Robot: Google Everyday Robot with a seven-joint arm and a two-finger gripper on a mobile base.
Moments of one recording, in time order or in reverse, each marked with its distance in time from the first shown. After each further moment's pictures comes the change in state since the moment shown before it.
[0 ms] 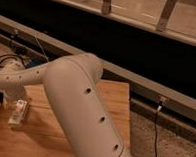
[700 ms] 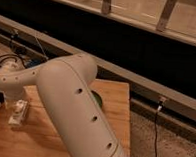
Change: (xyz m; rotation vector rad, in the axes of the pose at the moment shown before) arm 0.000 -0.007 0.012 0.076 0.033 0.004
